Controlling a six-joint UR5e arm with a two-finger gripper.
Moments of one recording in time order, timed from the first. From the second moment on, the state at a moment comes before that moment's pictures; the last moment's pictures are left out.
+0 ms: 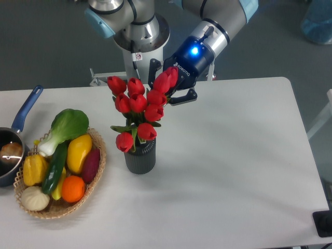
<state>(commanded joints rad) 2.78 -1.56 -1.87 -1.17 0.32 1.23</state>
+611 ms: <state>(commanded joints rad) 2.78 -1.46 -1.86 -1.19 0.30 1.08</state>
